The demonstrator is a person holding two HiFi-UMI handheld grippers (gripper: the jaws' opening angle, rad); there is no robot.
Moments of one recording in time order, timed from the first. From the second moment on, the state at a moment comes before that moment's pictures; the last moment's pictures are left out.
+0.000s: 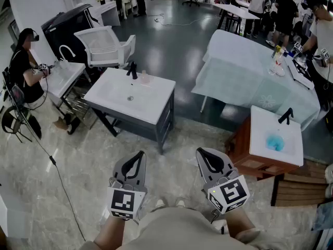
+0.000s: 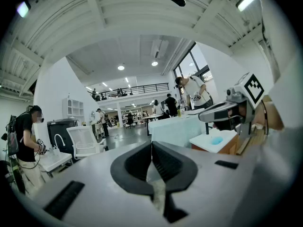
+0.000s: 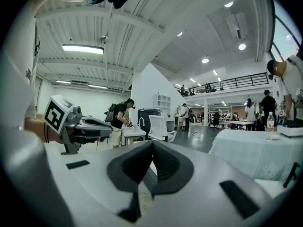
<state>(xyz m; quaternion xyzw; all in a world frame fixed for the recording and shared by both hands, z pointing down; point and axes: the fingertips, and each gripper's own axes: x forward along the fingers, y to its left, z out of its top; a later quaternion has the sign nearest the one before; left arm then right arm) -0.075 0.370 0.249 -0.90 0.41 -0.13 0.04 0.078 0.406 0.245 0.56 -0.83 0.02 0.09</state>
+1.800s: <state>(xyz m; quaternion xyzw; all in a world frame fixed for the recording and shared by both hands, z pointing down) -0.029 0.323 0.308 -0.87 0.47 -0.14 0.03 0.120 0.342 0.311 0.50 -0.86 0.04 0.10</state>
